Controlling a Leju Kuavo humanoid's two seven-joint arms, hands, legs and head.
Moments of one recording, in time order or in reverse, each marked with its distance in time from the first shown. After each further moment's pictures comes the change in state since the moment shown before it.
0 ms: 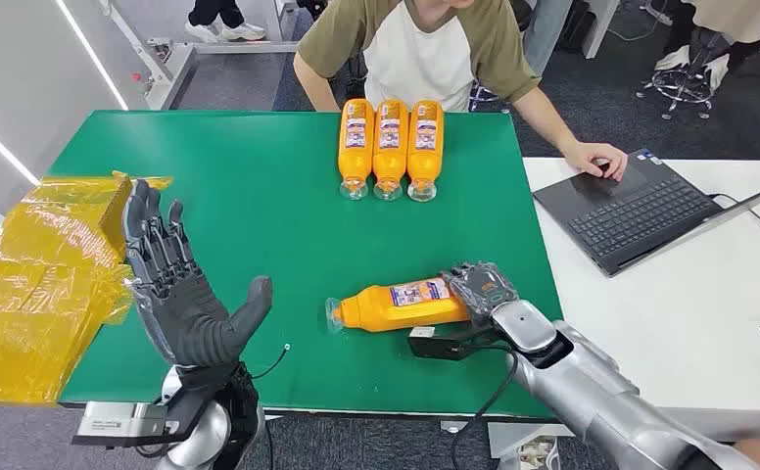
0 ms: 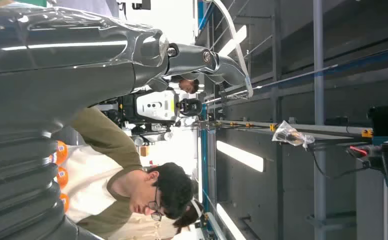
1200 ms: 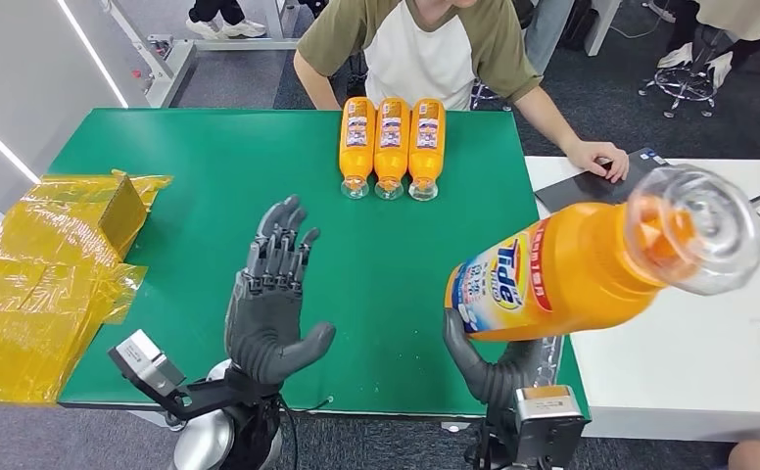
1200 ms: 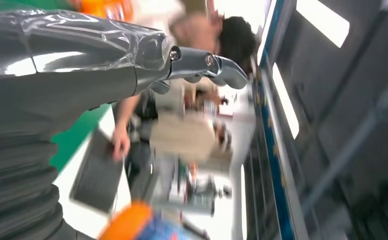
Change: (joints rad) left arm 0.028 -0.010 -0.059 0.012 0.267 -0.551 0.267; right arm 0.731 0.270 -0.467 -0.945 -0.602 -0.530 -0.418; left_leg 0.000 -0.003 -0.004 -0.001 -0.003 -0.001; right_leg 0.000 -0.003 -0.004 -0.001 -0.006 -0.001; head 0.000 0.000
